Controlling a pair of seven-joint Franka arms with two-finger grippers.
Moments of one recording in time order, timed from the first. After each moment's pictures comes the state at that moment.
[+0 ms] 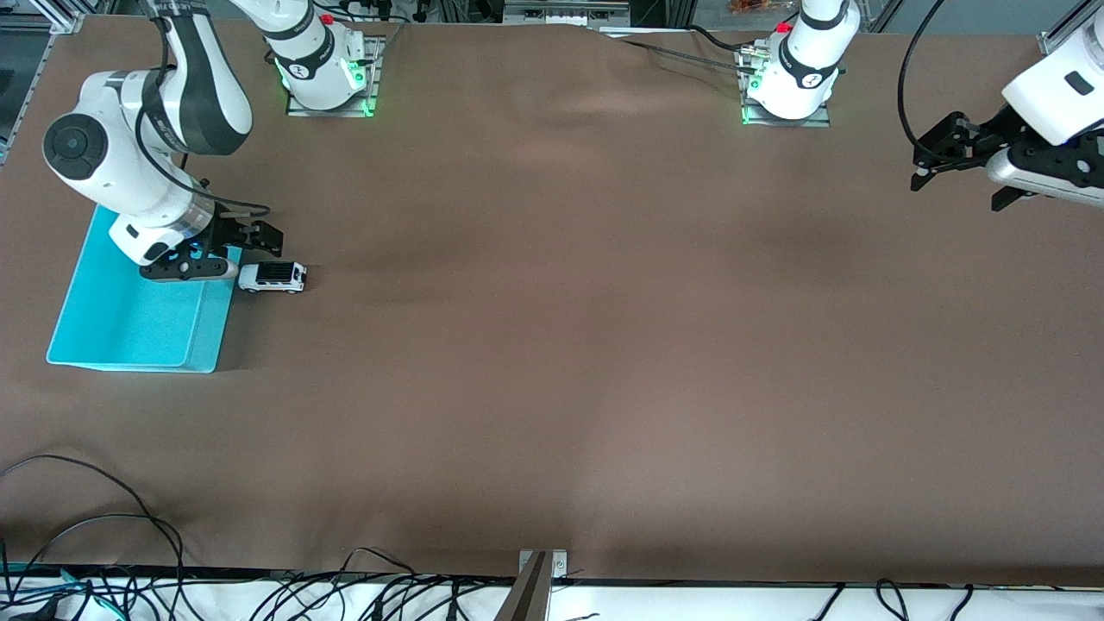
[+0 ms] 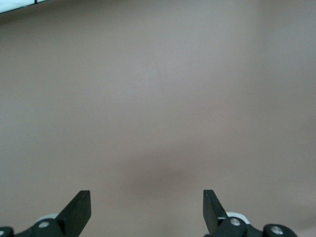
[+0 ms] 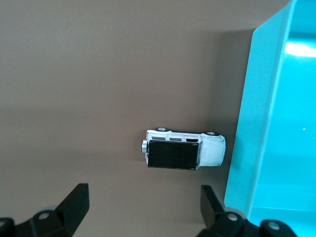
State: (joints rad) left arm -0.07 -0.06 -0.02 -1.62 -0.01 1.57 0.18; right arm 0.01 0.02 0.02 -2.29 -0.01 2.23 -0.02
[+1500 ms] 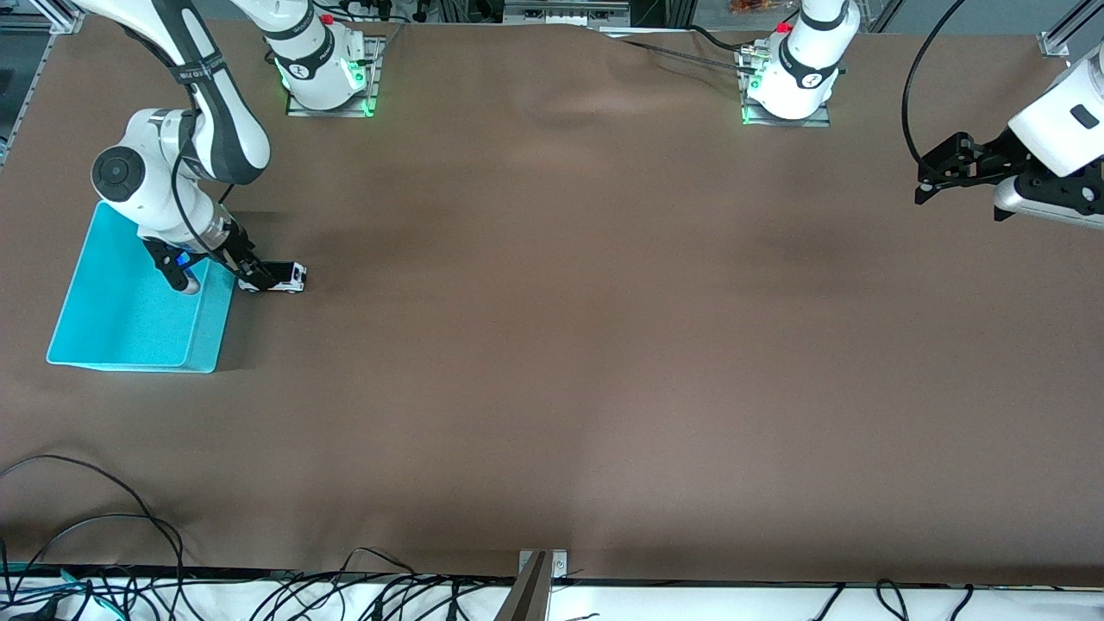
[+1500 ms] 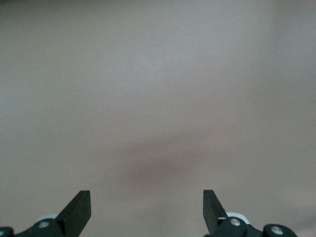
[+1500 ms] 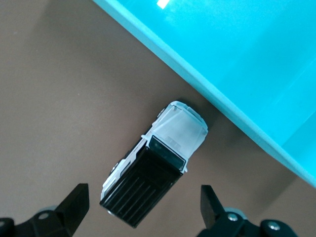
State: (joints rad) left arm 0.00 0.00 -0.06 -1.57 -0.01 1.52 0.14; right arm -0.03 0.16 -0.02 -2.43 -0.01 2.56 0.87
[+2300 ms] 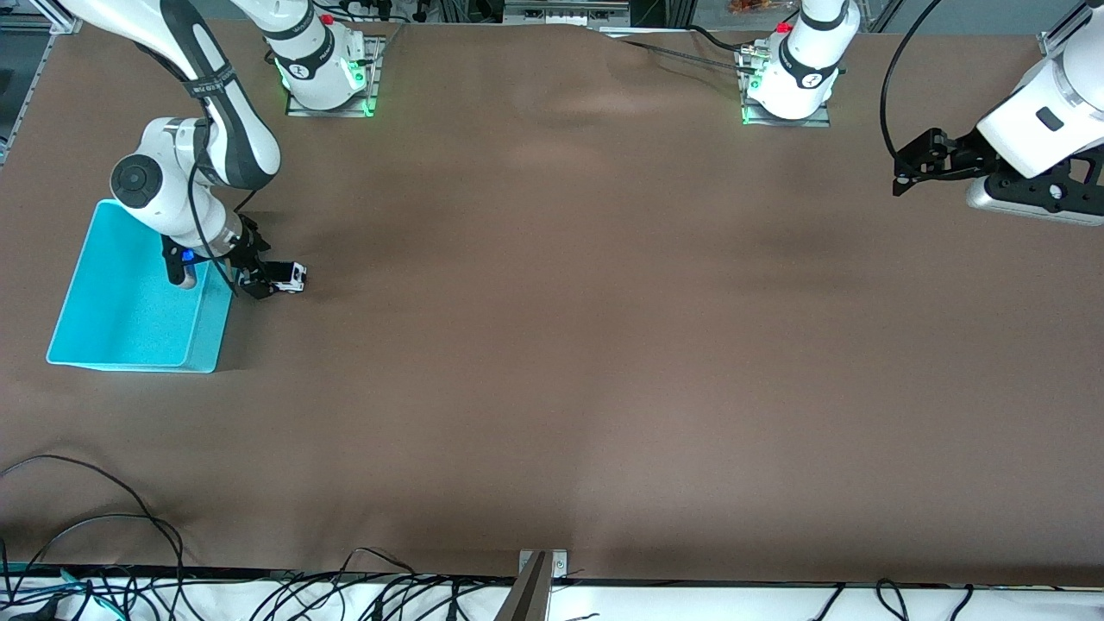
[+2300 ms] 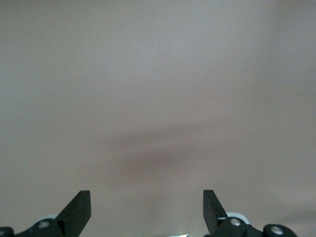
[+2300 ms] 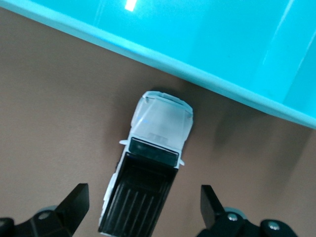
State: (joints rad) left arm -0.01 -0.01 -0.10 -1.57 -0.01 1.47 0.04; right arm -0.02 0.20 -0.02 -2.46 -0.02 2.62 1.20
